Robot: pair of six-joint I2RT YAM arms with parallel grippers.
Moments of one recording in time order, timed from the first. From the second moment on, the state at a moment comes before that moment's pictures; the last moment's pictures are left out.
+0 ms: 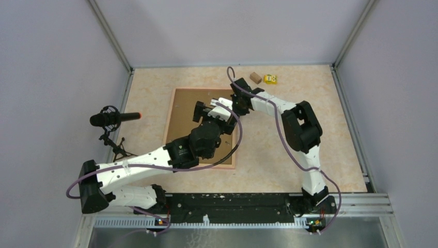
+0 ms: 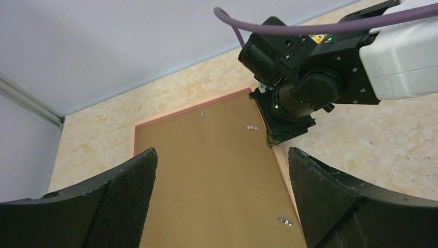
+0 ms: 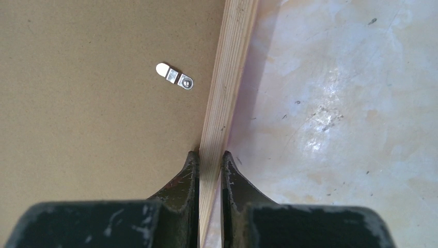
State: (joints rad) left arm -1.15 1.17 0.98 0.06 -0.93 0.12; right arm 0.59 2.16 1.65 -0.51 0.07 0.46
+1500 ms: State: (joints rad) left arm -0.19 1.69 1.00 -0.57 0.23 -0.33; right arm 0.41 1.93 1.29 -0.33 0.02 0.21
